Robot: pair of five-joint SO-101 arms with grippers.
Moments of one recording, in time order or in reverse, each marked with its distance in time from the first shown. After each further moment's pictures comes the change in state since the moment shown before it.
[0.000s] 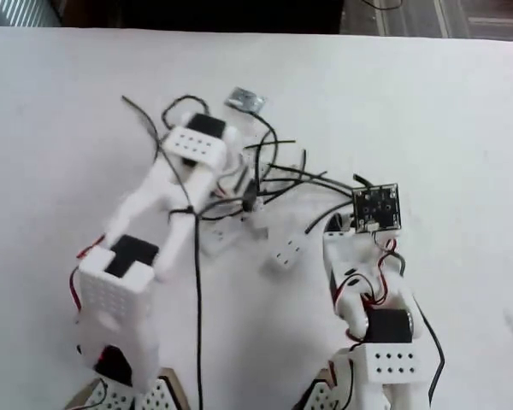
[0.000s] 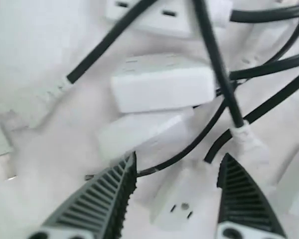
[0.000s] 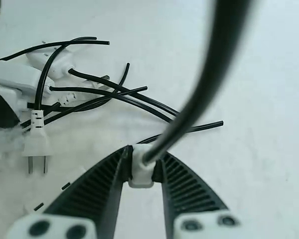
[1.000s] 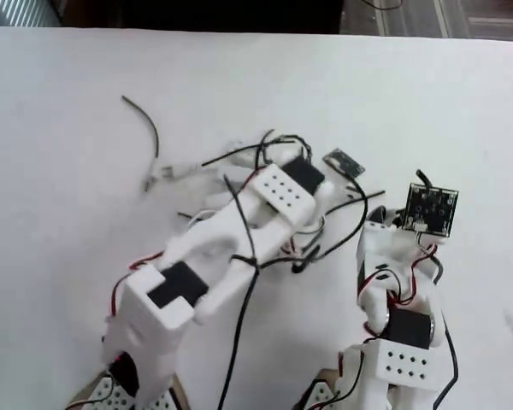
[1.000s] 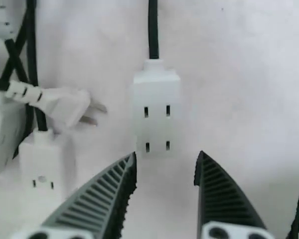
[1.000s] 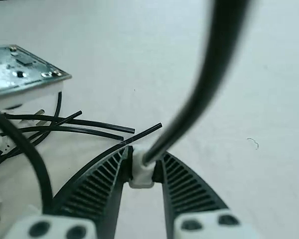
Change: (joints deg) left arm 24.4 0.1 -2.7 11.4 4.0; right arm 13.3 0.0 -3.3 0.0 -3.9
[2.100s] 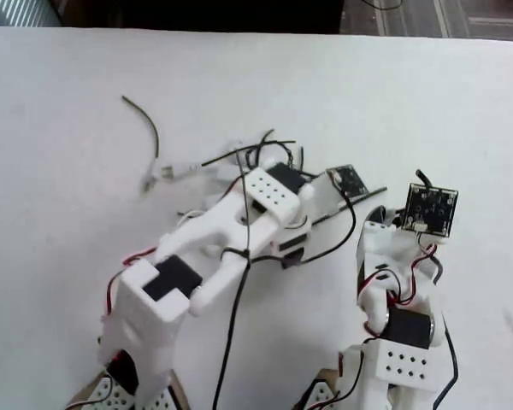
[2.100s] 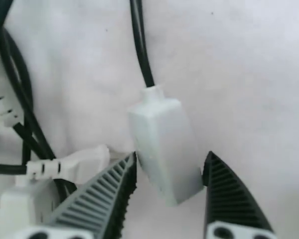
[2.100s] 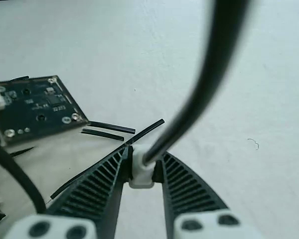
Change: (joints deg) left arm -3.3 0.4 8.8 -14.9 -25.2; right arm 0.0 0.0 0.0 0.0 0.0
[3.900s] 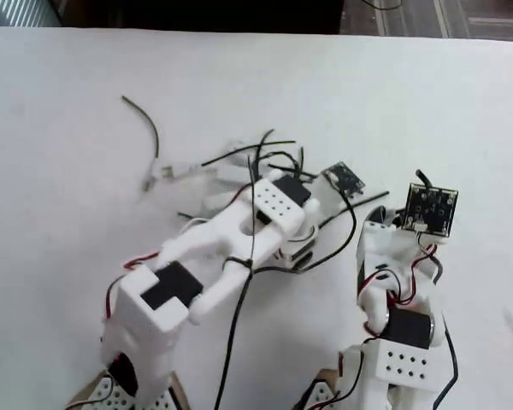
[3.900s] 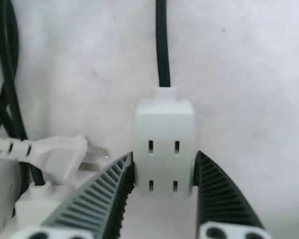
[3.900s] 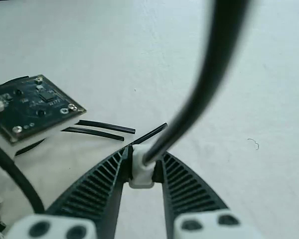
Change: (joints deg) left arm 2.5 -2.0 5.3 -3.8 16.1; right arm 0.0 0.0 0.0 0.0 0.0
